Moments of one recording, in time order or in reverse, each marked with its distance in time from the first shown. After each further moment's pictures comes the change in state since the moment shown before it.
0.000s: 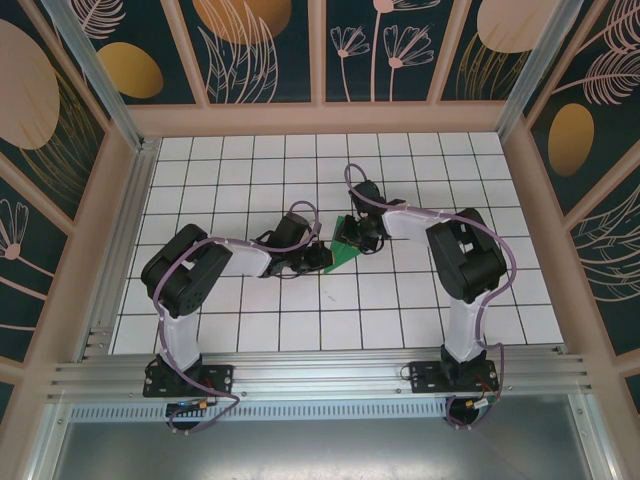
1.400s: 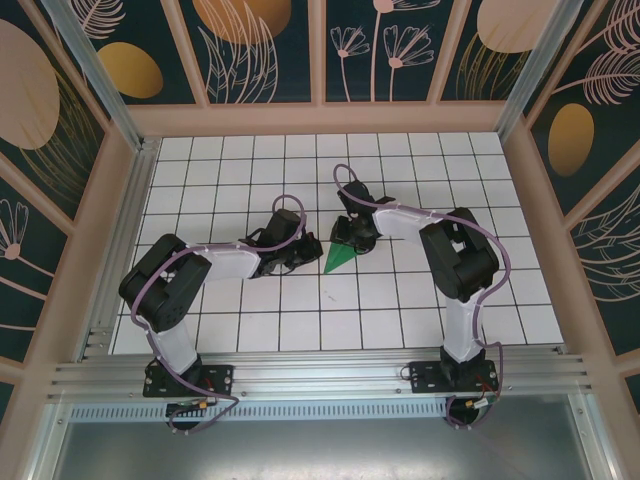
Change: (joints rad) left arm 0.013 -0.146 -0.043 -0.065 -0.183 -0.077; right arm 0.049 0.033 0.068 -0.077 0.110 -0.018
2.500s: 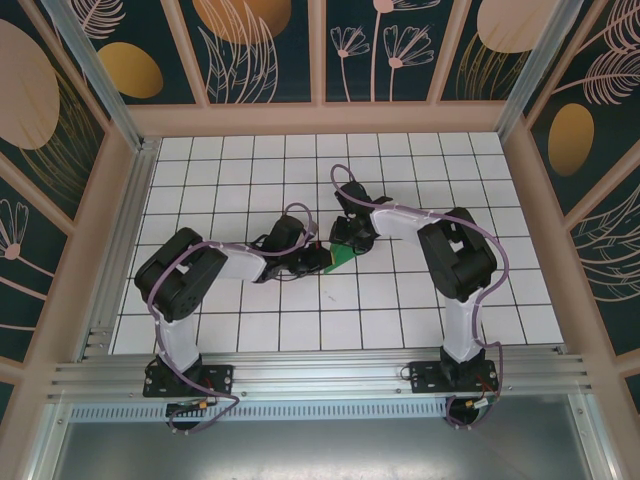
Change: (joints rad) left arm -0.013 0.103 -0.029 0.169 0.229 -0.037; right arm 0.013 0.014 0.016 -0.018 0.033 0.000
